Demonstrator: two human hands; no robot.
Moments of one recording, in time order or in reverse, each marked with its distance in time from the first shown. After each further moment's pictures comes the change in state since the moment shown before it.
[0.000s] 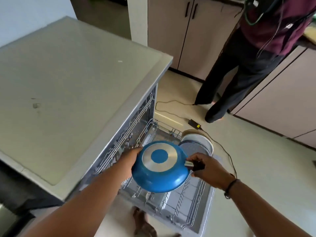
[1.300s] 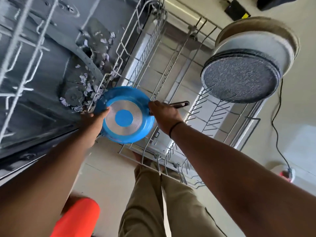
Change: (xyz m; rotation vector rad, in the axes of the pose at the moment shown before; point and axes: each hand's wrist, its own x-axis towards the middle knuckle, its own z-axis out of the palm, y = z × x) left_hand 0.295 -0.187 -0.099 0.374 0.428 -0.107; right_hand 0.288 0.191 0.267 -0.588 -0.186 -0.279
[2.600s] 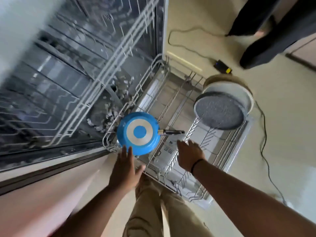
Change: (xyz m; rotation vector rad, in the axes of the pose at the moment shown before) left_hand -0.171 -0.050 0.013 0.773 -0.055 0.581; right_hand -0.123 0.004 -0.046 -0.195 -0.201 0.267
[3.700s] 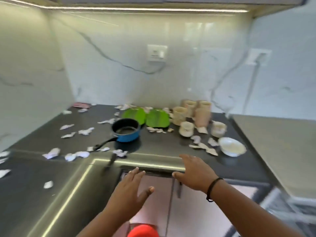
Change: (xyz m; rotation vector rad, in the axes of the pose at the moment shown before) left_hand -0.681 -0.239 -0.145 -0.262 1.035 -0.502; right_hand -0.528 -0.544 -0.082 -0.368 0.397 -1.100
